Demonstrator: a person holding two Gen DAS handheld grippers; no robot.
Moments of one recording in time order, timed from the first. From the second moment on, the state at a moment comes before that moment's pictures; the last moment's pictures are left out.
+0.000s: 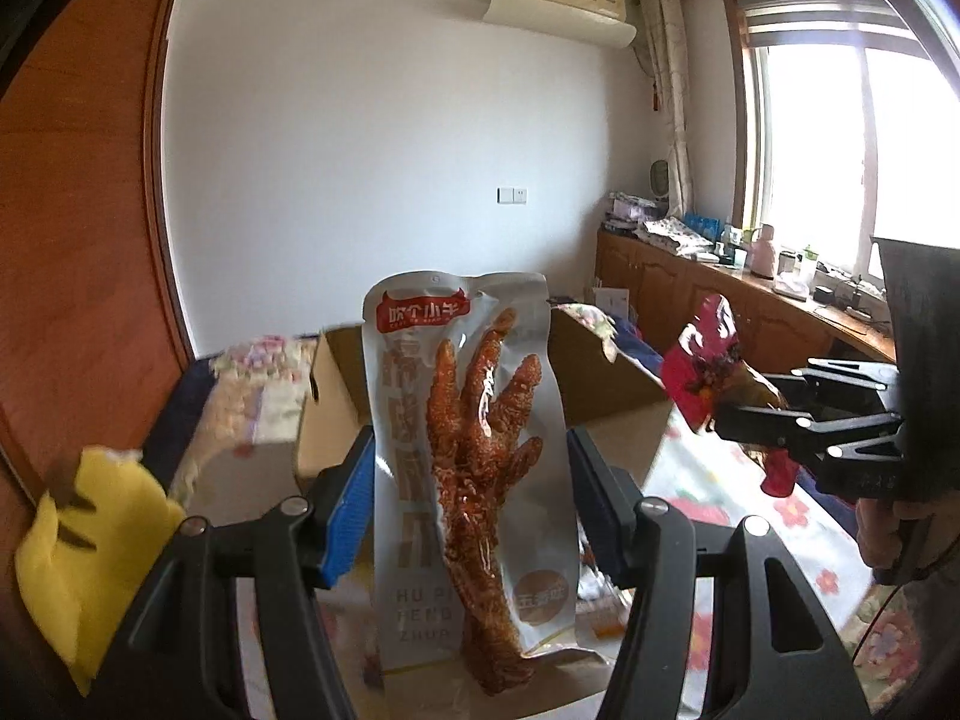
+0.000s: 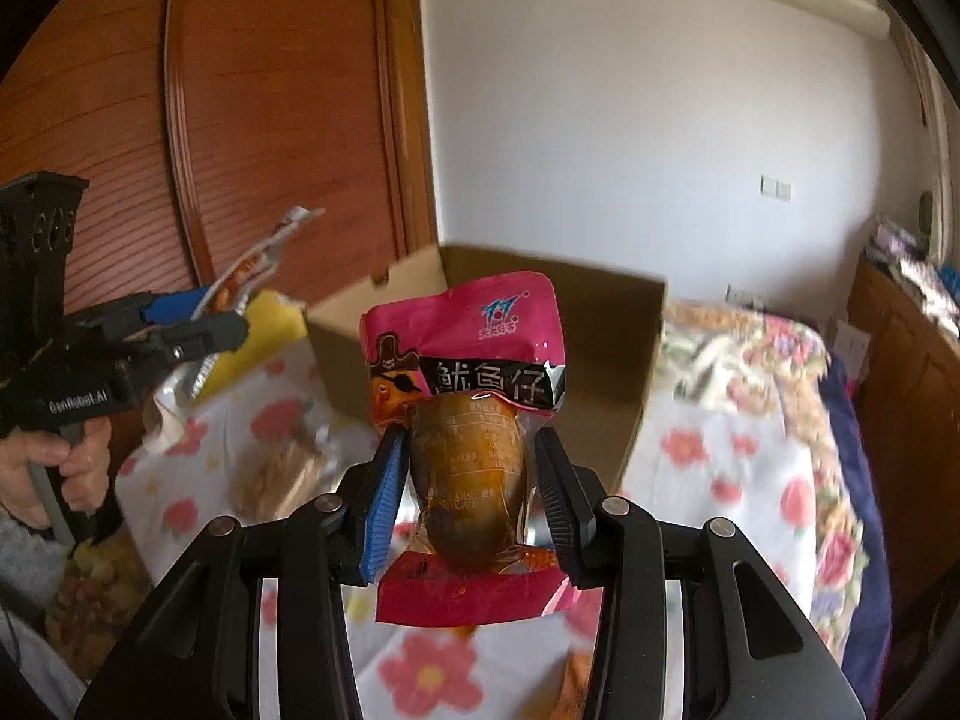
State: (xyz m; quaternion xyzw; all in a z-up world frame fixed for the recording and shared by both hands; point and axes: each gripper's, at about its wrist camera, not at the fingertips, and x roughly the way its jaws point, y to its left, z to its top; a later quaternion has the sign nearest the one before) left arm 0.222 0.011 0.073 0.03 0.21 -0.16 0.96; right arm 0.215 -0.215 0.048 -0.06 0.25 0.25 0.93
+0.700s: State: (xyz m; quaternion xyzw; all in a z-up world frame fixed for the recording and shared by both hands) left arm 0.350 0.006 0.050 0.02 0.24 -0.16 0.96; right arm 0.363 -0.183 0.032 -0.06 0.27 0.22 0.94
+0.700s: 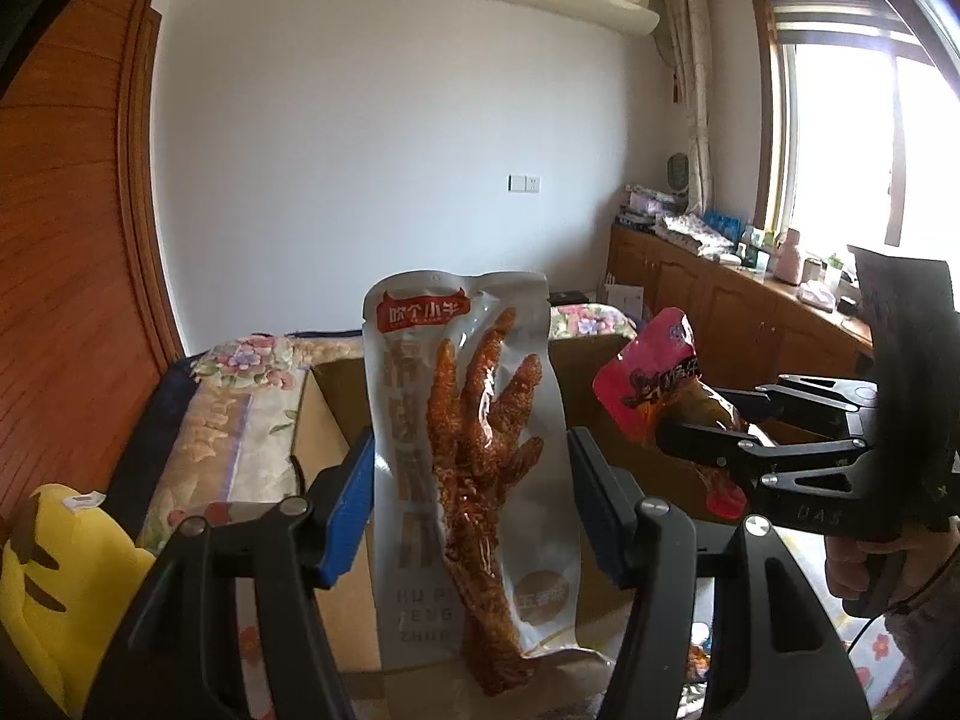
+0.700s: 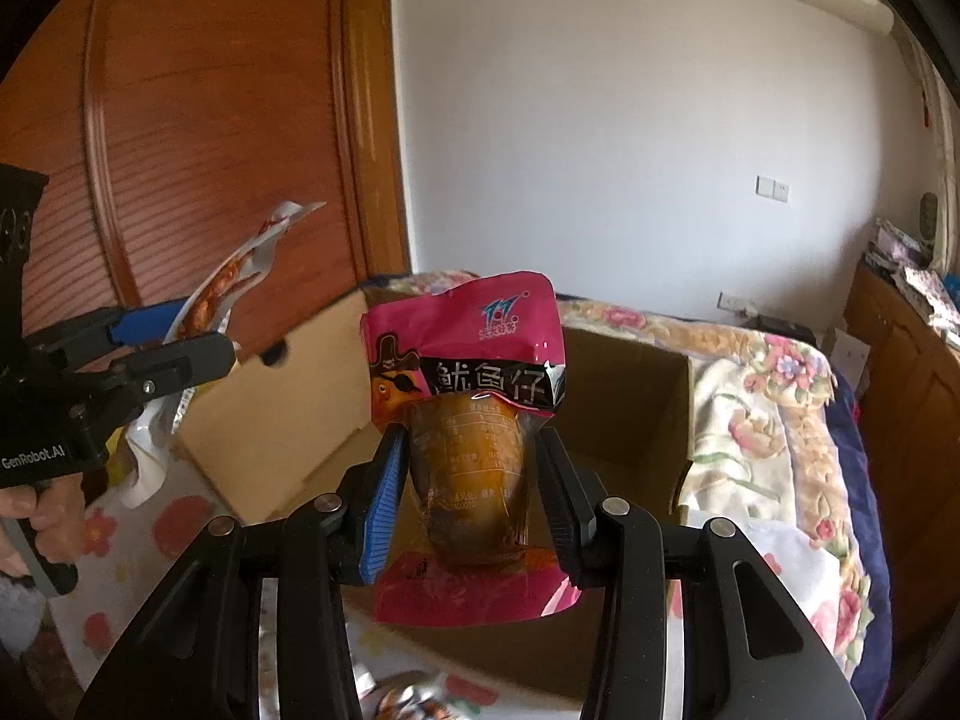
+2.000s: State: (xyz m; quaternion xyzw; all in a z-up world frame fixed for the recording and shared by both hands) left arm 0.260 0.008 0.043 0.05 0.24 -0.17 0.95; right arm 0.274 -0.204 0.033 -0.05 0.30 0.22 0.93
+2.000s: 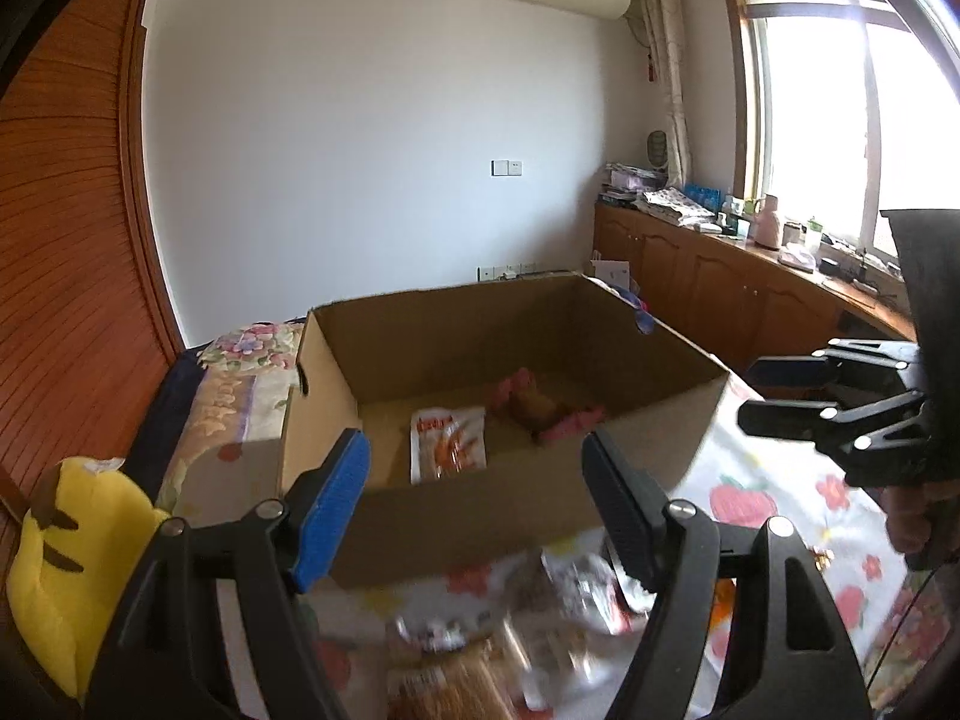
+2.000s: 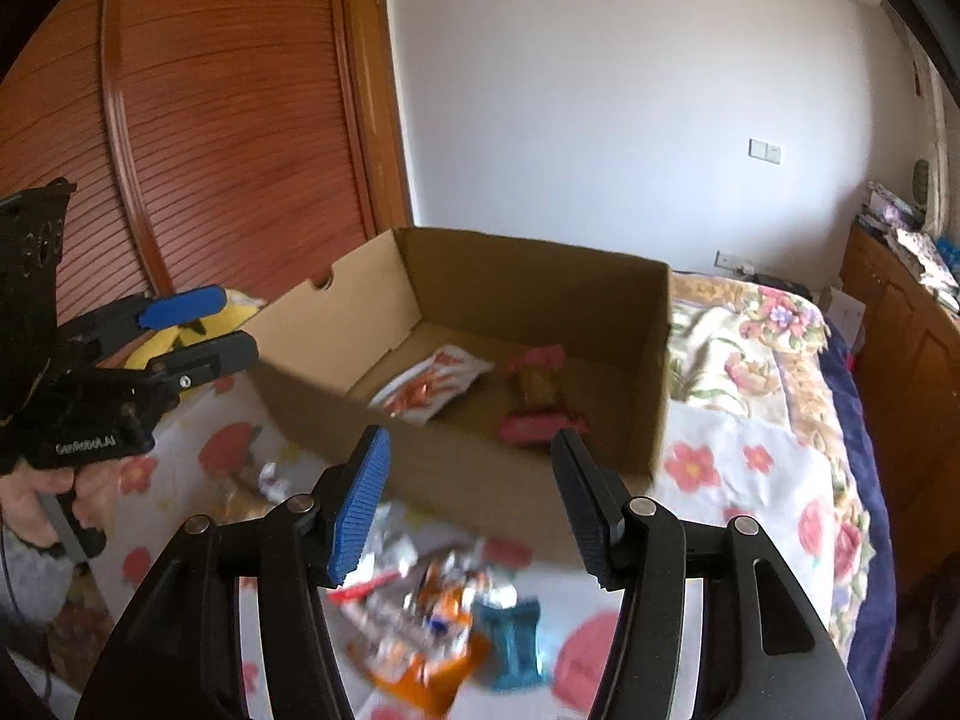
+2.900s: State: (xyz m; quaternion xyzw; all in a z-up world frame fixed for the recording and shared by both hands) left arm 0.206 0.022 -0.057 0.03 0.34 -0.12 0.93; right arm 0.192 -0.287 -0.078 -0.01 0.41 0.13 0.90
